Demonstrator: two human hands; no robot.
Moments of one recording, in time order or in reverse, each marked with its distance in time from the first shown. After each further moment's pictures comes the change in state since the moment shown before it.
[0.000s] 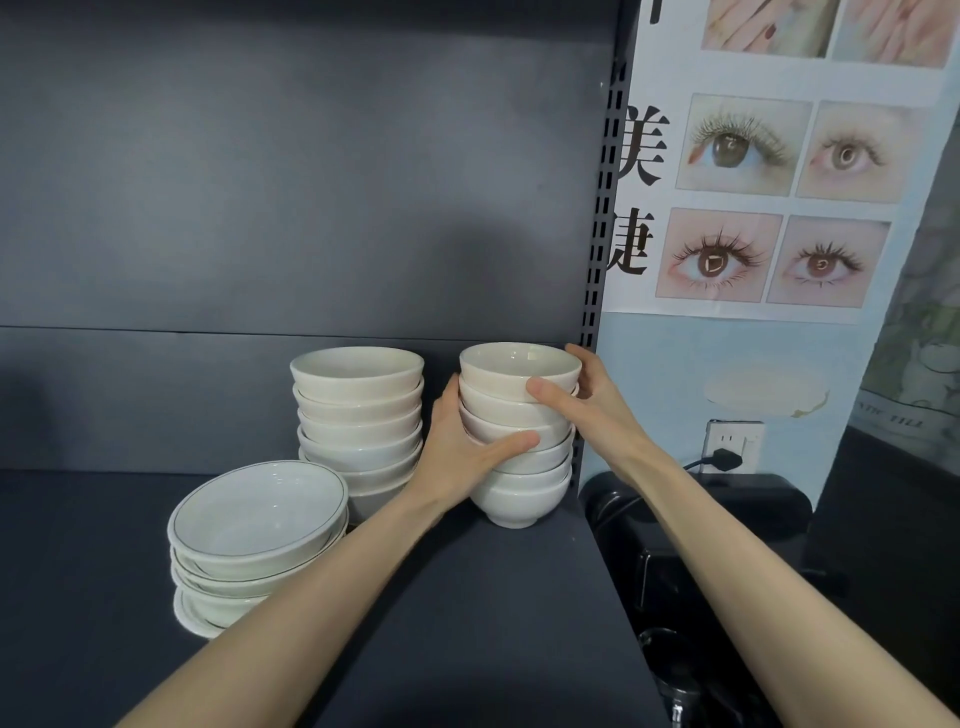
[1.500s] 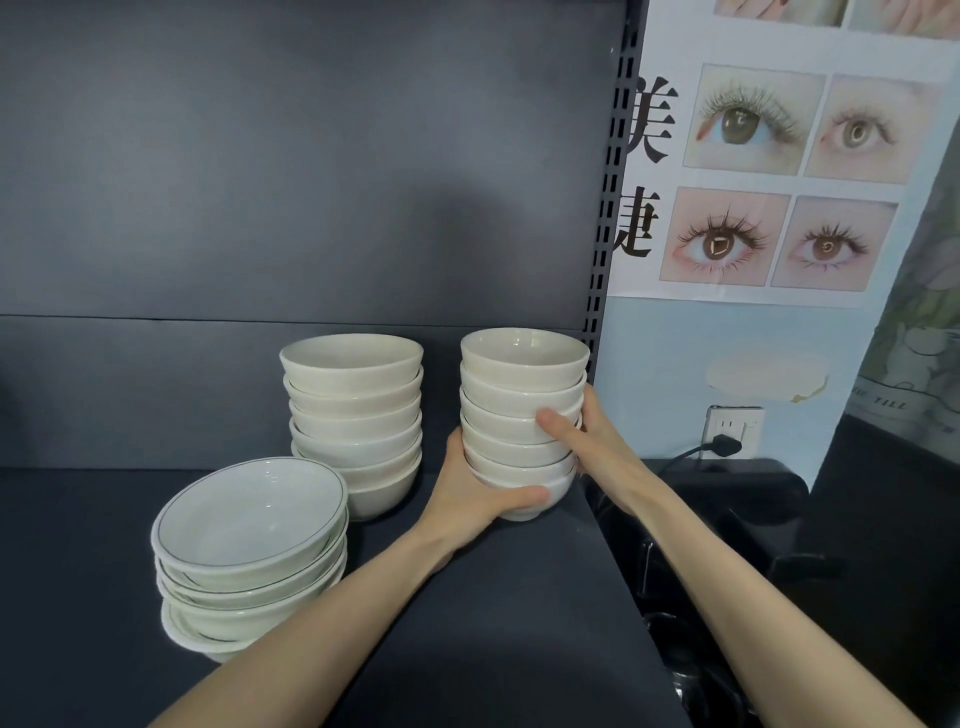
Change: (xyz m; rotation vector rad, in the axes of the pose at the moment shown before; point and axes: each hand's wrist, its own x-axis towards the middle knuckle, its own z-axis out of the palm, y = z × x) left_hand -0.025 -0.043 0.009 -0.063 -0.077 -0.208; right_hand -0.016 0.036 0.008 0.085 -0.116 0.075
